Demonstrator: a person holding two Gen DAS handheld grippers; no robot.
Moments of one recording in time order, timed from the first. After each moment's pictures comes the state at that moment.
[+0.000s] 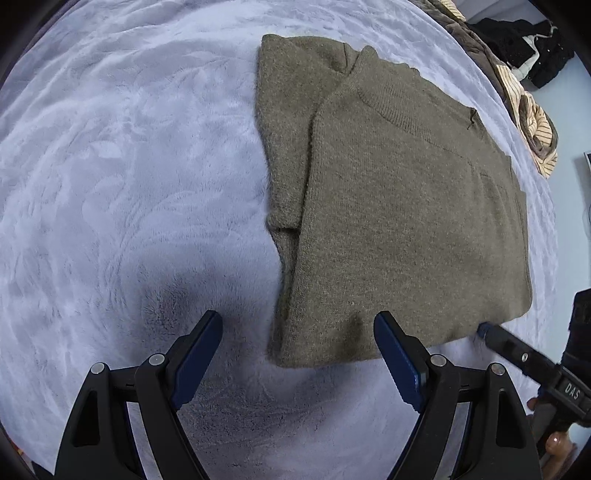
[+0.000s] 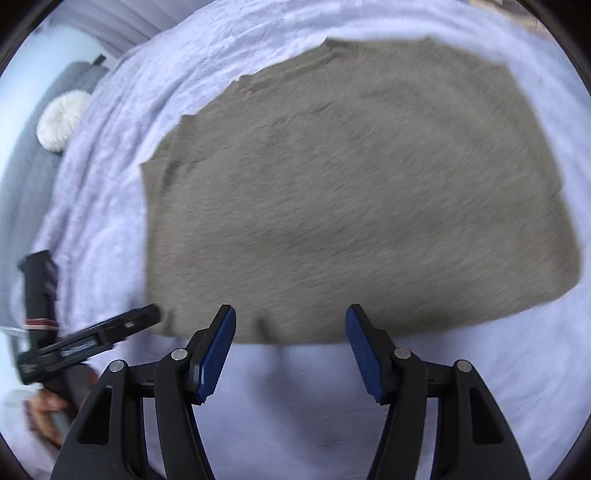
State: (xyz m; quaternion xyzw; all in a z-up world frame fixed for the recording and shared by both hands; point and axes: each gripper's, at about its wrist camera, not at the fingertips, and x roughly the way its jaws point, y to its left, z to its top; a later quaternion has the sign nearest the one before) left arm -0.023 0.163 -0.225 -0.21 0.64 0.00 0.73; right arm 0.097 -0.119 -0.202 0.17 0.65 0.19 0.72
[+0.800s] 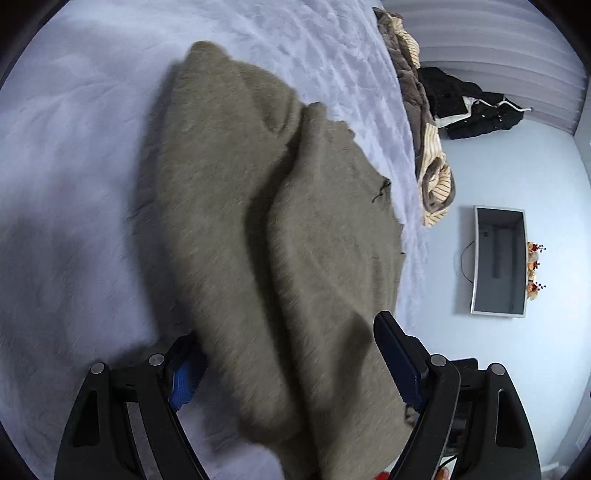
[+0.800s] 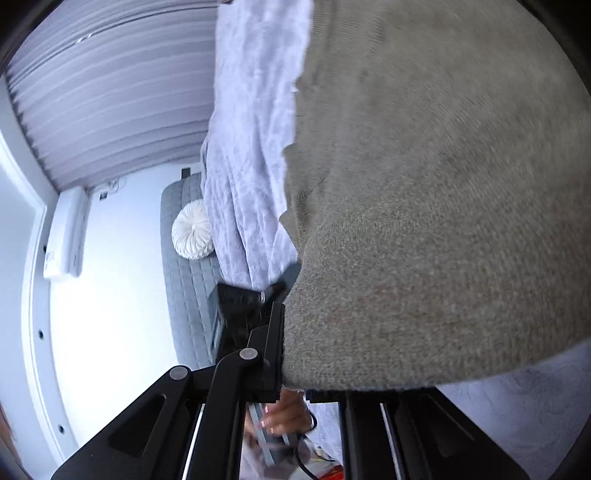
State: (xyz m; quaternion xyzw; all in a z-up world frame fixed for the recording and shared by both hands) left arm 0.079 0.198 -0.251 -0.45 0.56 -0.21 0.66; right arm 0.102 -0.082 -0.230 0.52 0.54 0.29 0.59
